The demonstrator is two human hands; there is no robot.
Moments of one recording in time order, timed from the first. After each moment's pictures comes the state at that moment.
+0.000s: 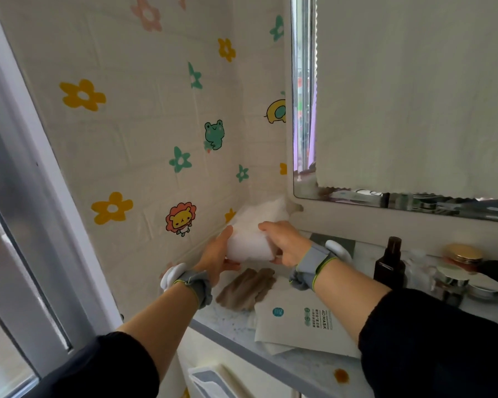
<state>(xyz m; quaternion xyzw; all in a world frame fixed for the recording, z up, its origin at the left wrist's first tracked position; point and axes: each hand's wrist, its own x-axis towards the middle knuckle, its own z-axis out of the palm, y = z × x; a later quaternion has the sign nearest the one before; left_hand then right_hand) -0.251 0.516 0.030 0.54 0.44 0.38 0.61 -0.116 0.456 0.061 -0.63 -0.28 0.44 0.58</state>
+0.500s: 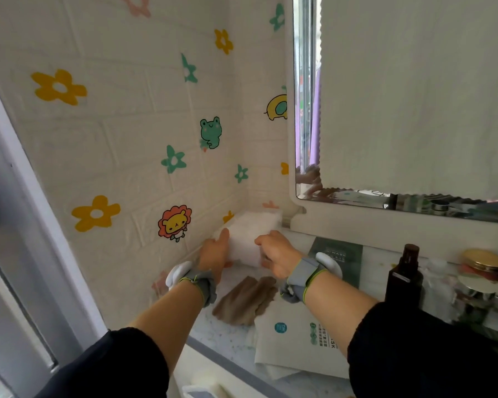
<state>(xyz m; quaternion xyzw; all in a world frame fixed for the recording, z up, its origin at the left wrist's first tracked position) -0.229 0.561 0.015 0.55 0.53 0.40 0.51 -0.119 0.492 0.030 -0.62 -0.28 0.45 0.58</state>
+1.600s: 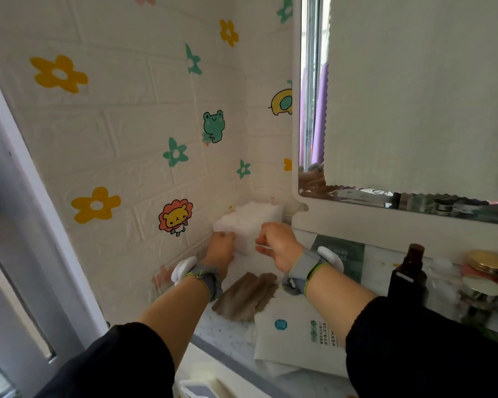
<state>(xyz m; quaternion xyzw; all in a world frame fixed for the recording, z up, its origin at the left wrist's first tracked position) -0.219 0.552 0.016 0.54 0.50 0.41 0.54 -0.117 0.486 0.046 -0.59 -0.25 0.46 0.61</state>
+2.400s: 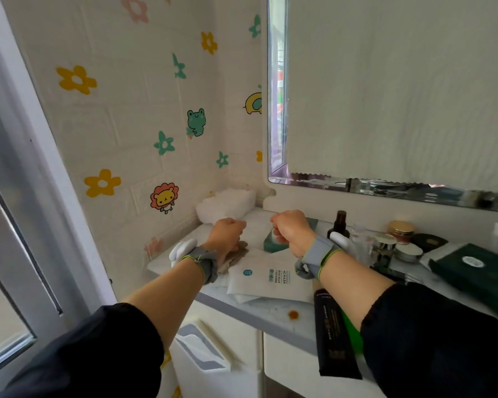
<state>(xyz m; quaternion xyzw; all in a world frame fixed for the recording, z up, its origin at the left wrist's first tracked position) -0.216 0.438 0.041 0.65 0.46 0.31 0.52 -0.094 0.360 0.060 -0.69 -0.28 0.31 0.58</state>
